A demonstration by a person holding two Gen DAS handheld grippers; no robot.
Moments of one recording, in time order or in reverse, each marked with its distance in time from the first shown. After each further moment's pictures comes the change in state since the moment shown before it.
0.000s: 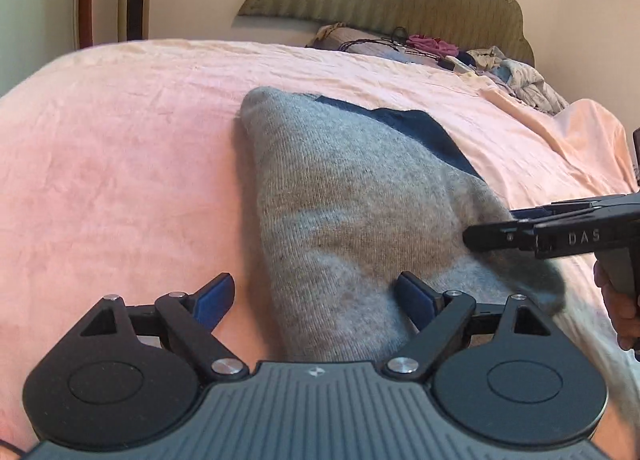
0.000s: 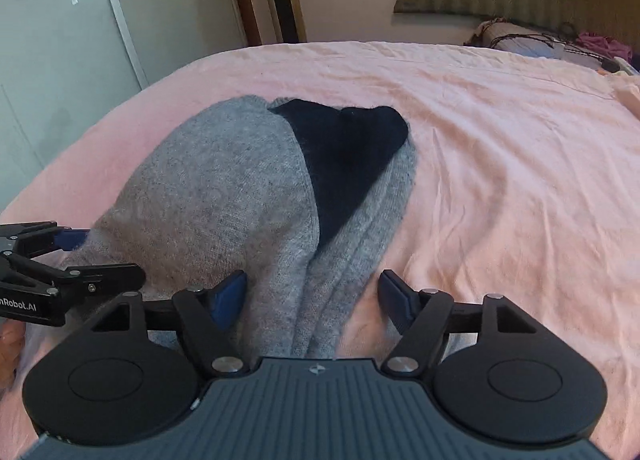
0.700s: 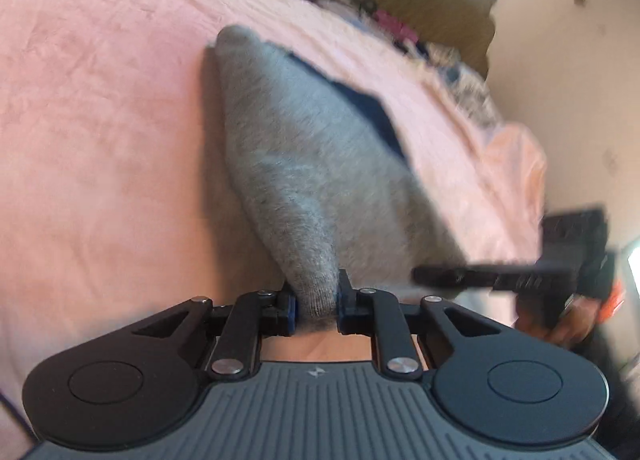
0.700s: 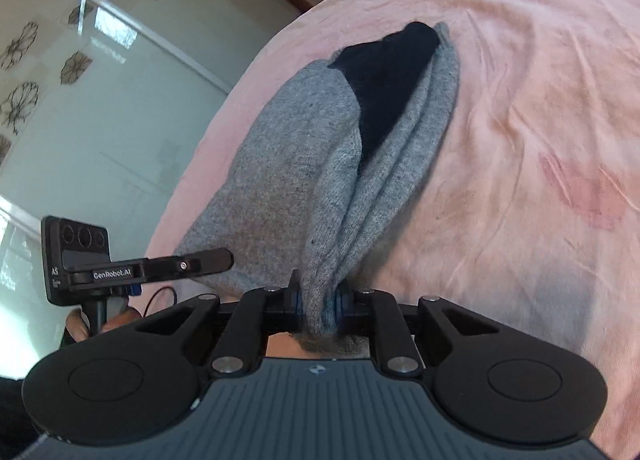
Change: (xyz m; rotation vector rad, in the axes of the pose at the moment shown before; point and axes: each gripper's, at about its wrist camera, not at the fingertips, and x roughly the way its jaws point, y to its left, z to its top) left arm -0.029 0.024 -0.029 -0.189 0.179 -0.277; right arm -0.044 -0.027 -0.042 0.248 0.176 0.423
